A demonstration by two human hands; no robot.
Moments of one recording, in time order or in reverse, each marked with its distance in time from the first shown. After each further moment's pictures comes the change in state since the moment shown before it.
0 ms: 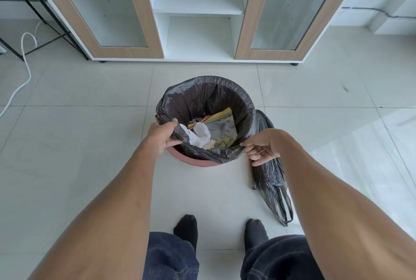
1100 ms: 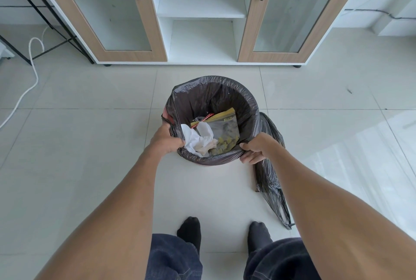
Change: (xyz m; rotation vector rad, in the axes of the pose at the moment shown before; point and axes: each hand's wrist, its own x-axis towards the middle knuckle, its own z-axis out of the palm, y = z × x) left_hand -0.008 -0.007 -0.017 0.688 -0.025 0.211; right_hand 0.023 -0.008 0.020 0.063 0.104 0.013
